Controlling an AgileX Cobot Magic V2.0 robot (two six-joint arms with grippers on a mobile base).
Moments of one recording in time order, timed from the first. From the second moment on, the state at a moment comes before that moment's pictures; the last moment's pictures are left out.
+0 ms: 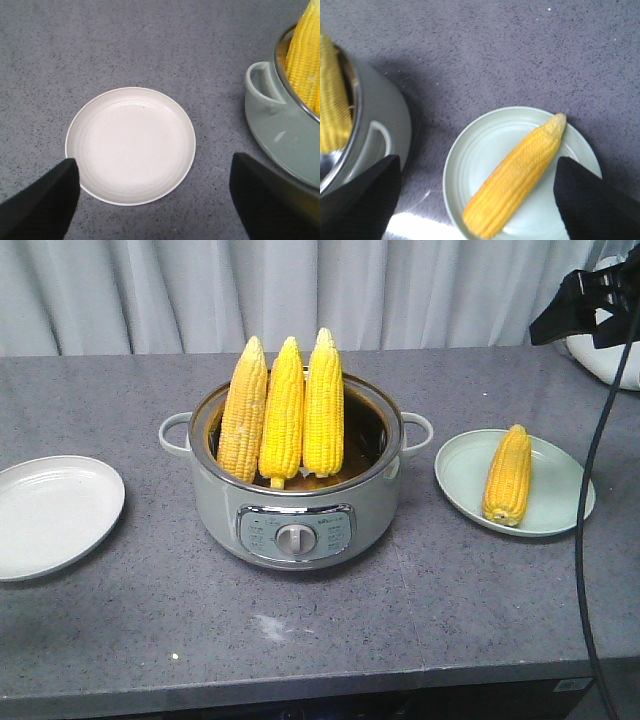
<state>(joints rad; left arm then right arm) 0.00 0.94 -1.10 -0.03 0.89 0.02 -0.17 1.79 -1.95 0.48 1.25 -0.40</state>
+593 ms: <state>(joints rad) 0.00 0.99 -1.10 -0.17 0.87 0.18 -0.17 1.31 -1.47 0.48 1.11 -0.49</state>
